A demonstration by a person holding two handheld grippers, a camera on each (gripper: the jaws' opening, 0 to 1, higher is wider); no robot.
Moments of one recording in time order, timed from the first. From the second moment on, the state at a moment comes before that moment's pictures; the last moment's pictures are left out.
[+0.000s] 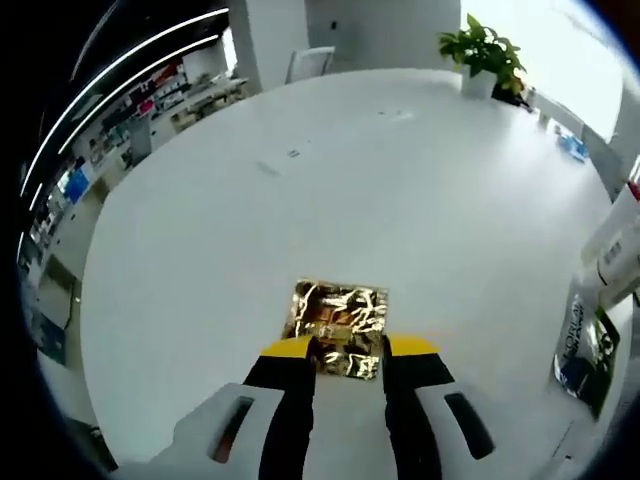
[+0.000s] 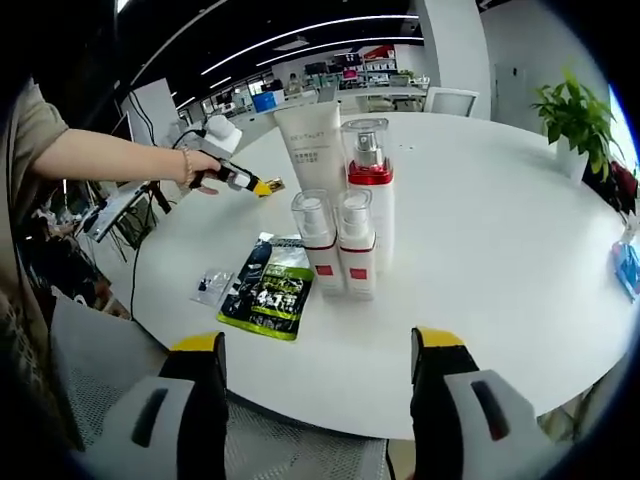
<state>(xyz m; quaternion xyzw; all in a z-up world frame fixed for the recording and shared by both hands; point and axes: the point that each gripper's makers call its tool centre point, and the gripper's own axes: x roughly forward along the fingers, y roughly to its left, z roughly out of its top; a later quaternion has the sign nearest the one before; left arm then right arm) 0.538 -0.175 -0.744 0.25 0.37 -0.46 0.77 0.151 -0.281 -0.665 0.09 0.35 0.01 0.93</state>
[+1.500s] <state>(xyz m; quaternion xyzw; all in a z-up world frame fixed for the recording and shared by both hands) 0.529 -0.156 -0.729 0.21 0.39 -0.45 0.77 0.153 -0.276 -0.663 0.09 0.34 0.02 0.94</state>
